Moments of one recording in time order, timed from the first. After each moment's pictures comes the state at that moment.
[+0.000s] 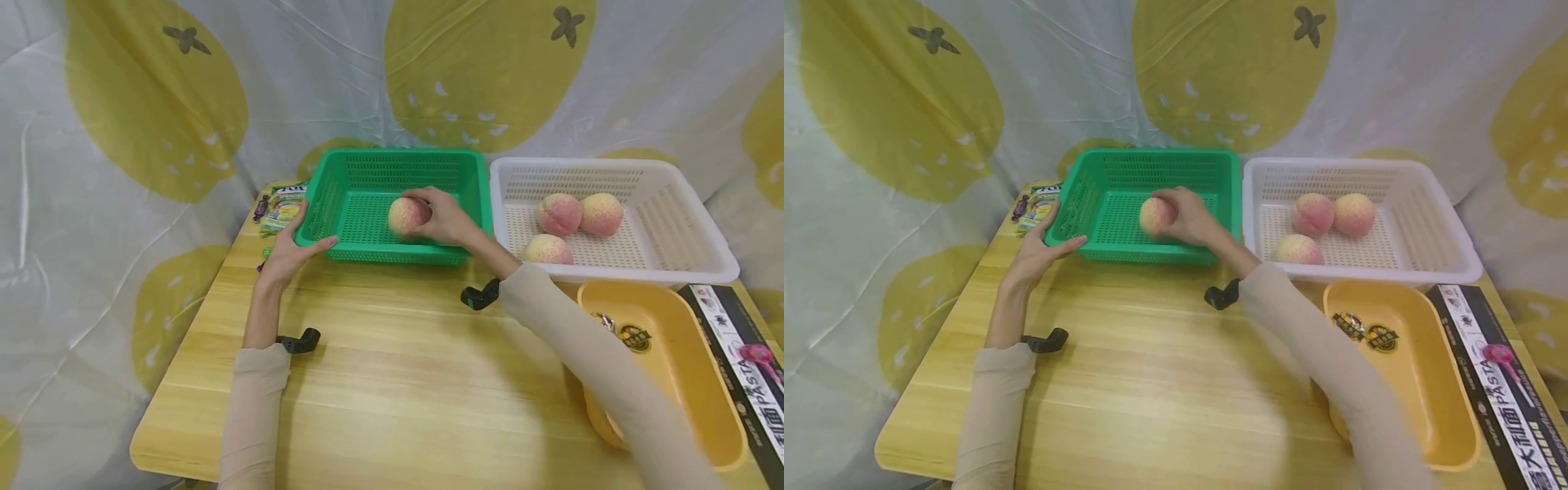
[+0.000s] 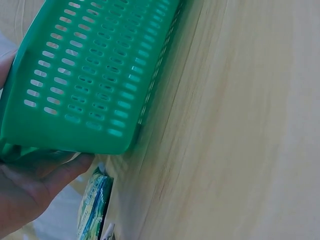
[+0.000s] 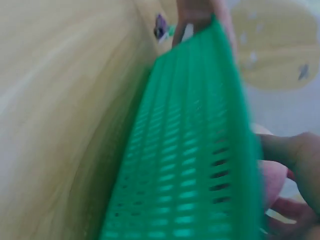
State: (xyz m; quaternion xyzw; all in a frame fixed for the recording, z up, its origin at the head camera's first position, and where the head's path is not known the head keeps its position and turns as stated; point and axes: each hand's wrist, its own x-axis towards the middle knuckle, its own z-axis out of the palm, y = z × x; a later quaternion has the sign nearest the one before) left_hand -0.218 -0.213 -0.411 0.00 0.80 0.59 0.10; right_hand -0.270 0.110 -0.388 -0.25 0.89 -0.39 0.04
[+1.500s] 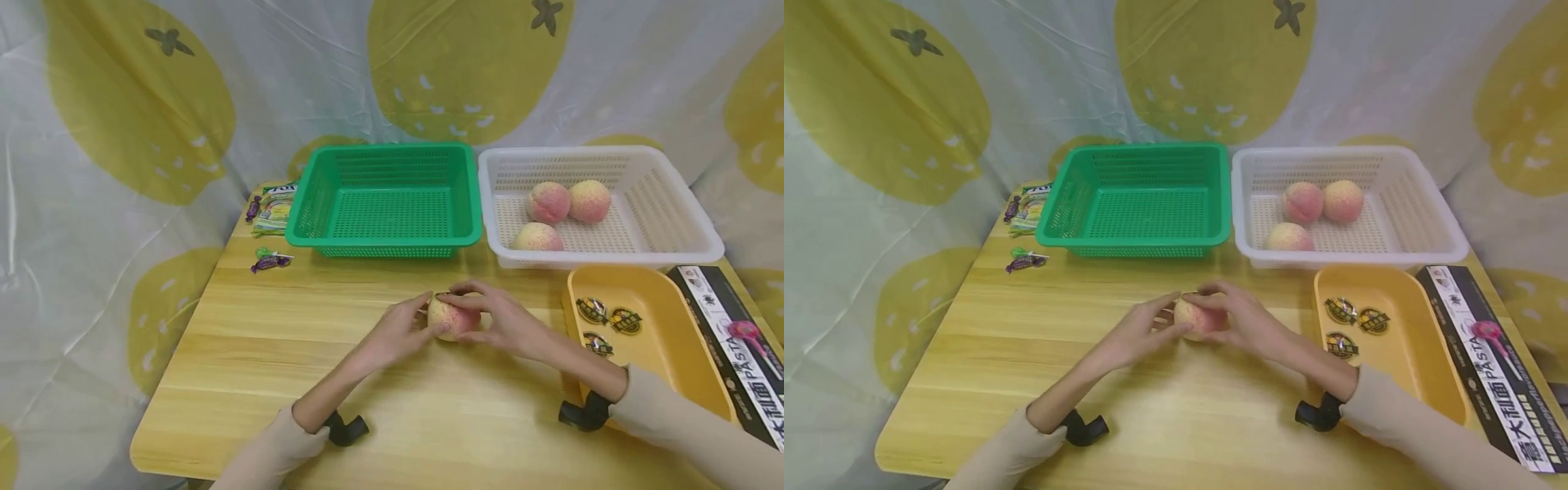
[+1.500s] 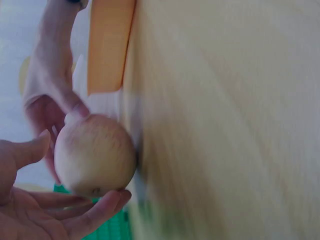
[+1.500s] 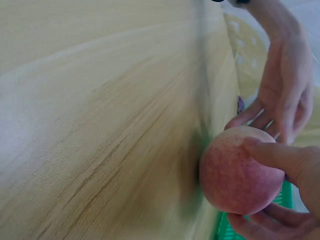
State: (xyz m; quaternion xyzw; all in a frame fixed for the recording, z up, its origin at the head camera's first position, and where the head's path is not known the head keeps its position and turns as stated) left_hand -0.097 -0.044 -0.425 0.20 0.85 0.45 0.18; right_hand -0.098 0.193 -0.430 -0.32 0.89 -0.32 0.02
